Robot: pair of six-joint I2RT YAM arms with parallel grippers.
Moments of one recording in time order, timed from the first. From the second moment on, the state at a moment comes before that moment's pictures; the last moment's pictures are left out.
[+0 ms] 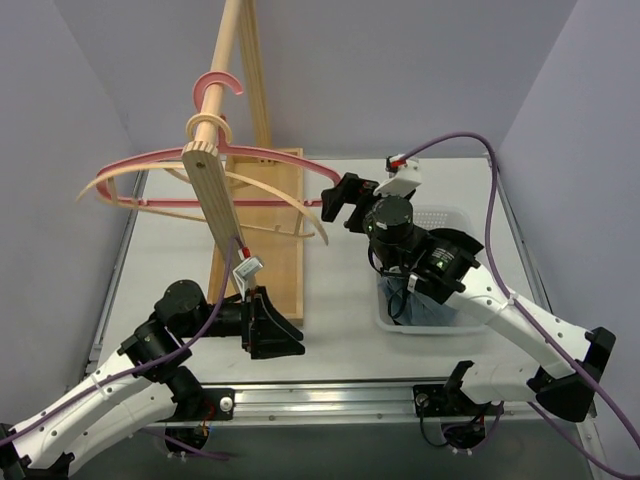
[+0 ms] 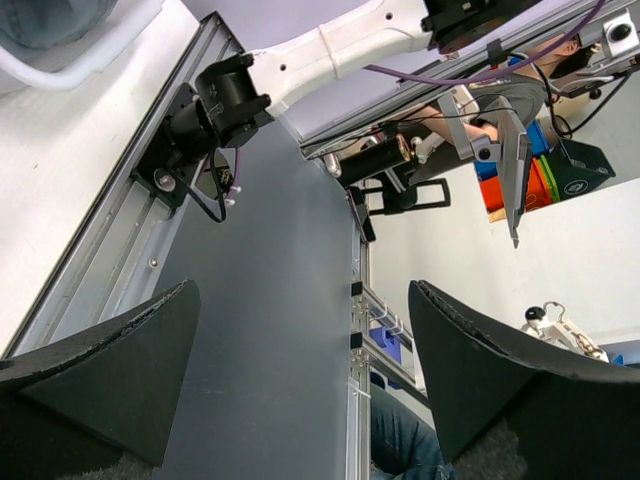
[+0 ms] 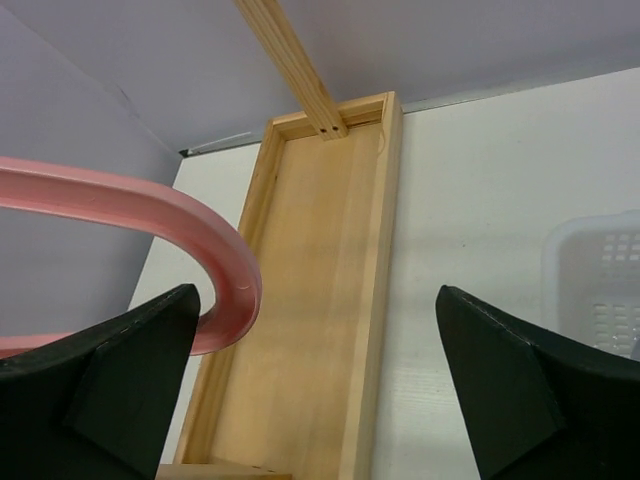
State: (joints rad) left arm -0.85 0.59 0.61 -0.06 0.68 -0.99; right arm 0.89 1.22 1.25 -0.23 0.61 0.60
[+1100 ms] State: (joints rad) left arm -0.85 0.60 0.54 0.06 0.71 -1.06; right arm 0.85 0.71 0.87 -0.24 0.51 0.65
